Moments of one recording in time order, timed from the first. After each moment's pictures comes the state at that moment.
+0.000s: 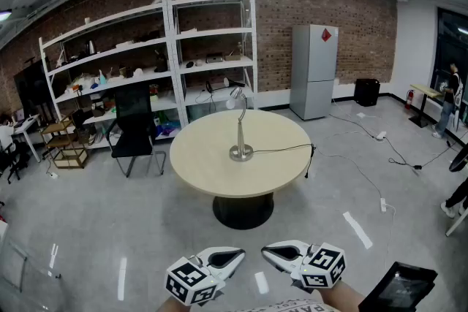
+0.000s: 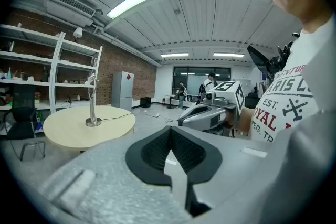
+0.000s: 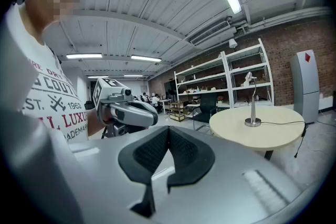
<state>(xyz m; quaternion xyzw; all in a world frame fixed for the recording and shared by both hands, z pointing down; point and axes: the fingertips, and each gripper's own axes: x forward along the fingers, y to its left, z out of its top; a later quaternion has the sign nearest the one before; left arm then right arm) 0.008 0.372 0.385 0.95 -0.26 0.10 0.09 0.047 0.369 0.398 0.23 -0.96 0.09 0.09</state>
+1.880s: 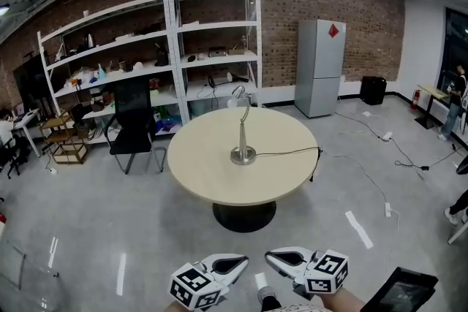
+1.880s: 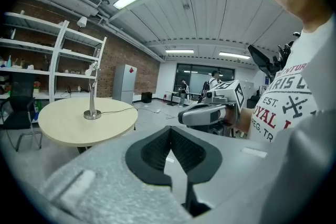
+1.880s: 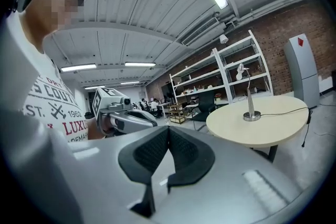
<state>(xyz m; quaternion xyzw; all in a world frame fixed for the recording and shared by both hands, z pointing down) 0.015 0.315 0.422 0.95 -0.27 0.11 0.13 0.056 0.308 0.423 0.23 -0.96 0.14 0.06</state>
